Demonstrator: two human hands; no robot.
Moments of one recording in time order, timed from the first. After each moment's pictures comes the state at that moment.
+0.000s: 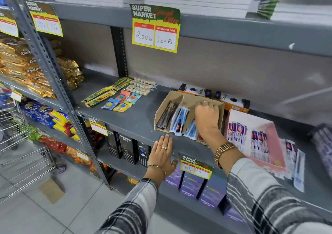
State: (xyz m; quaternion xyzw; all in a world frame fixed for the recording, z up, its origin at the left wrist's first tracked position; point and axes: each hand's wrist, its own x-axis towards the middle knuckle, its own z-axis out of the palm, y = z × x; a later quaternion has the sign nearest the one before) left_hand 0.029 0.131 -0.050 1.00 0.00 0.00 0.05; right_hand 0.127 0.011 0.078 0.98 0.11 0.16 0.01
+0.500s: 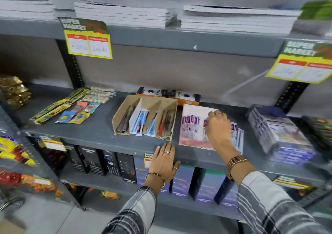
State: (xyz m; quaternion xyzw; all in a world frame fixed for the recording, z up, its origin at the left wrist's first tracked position) left_hand 0.021 0.015 -0.039 0.99 -0.14 0.02 0.08; right_hand 0.075 -0.162 0.070 0.98 -0.05 0.17 -0.01
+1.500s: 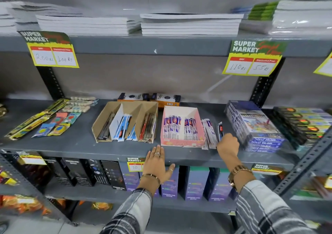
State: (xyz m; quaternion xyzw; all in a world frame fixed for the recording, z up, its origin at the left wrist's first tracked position) left_hand 0.015 -0.020 -0.032 0.99 -0.12 -0.02 0.06; right_hand 0.040 -0.255 0.028 0.91 -0.30 0.07 -0.26
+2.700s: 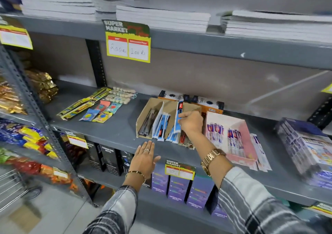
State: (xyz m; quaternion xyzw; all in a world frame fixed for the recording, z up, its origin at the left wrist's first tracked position) left_hand 0.041 0.143 -0.039 1.00 -0.01 -0.01 0.06; right_hand 0.114 -0.004 0.083 0.86 -0.09 0.07 -0.50
